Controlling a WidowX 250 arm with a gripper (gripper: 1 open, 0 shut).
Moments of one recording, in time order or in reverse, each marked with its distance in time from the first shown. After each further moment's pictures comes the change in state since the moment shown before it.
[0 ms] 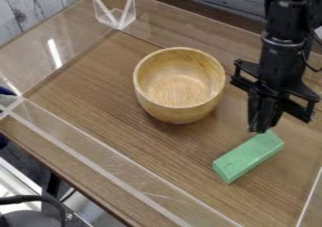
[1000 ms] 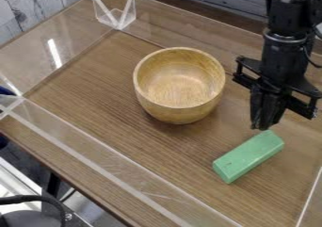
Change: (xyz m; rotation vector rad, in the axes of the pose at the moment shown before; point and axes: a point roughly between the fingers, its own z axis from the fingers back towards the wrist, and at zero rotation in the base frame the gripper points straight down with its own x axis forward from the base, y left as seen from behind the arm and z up) arm 0.004 0.000 0.004 -0.006 -0.016 -0.006
